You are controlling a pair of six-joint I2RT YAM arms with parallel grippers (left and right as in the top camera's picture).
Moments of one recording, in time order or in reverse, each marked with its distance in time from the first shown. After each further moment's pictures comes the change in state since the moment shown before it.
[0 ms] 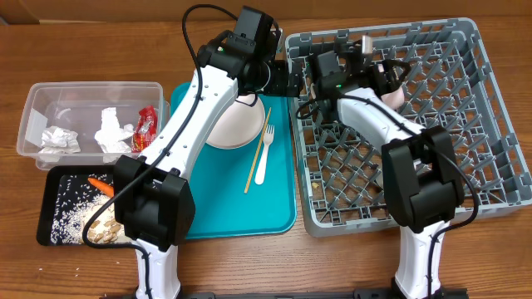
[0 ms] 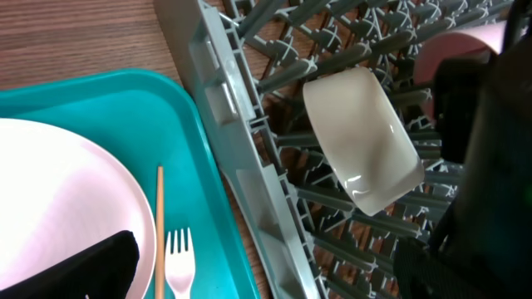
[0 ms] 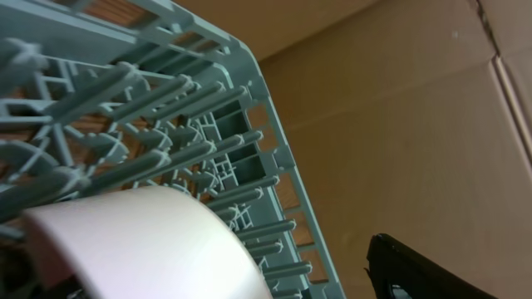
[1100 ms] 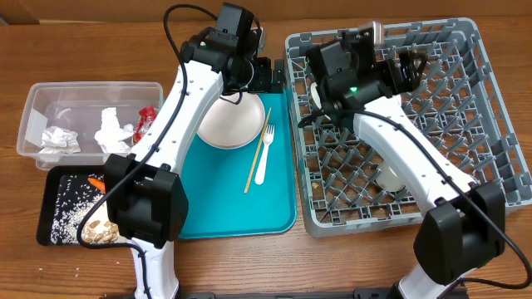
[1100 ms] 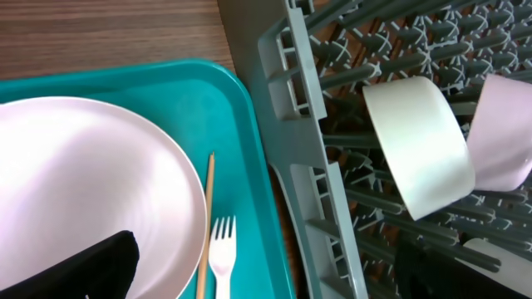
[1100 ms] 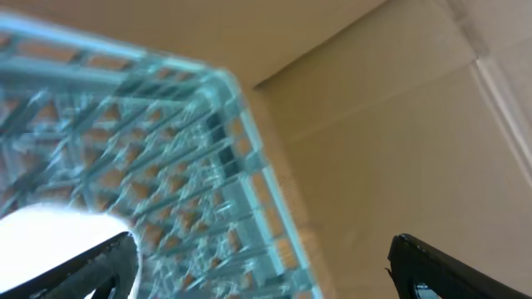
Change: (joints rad) left arm 0.069 0.000 0.000 -0.052 -0.016 0.005; right arm 0.077 -0.330 0.003 -0.384 -0.150 0.166
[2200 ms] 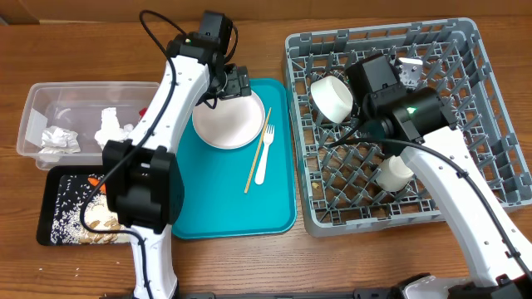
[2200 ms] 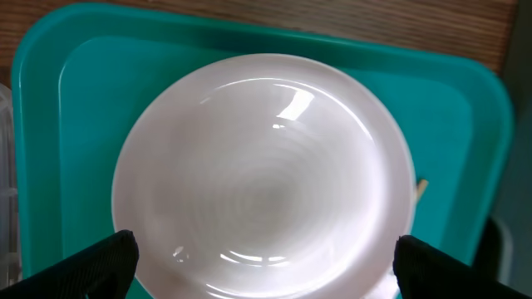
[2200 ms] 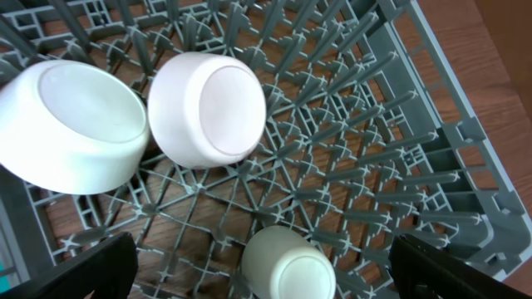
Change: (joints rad) left arm 0.102 0.096 0.000 -0.117 -0.301 -0.121; right arm -0.043 -0.290 0.000 -0.414 -0.626 0.439
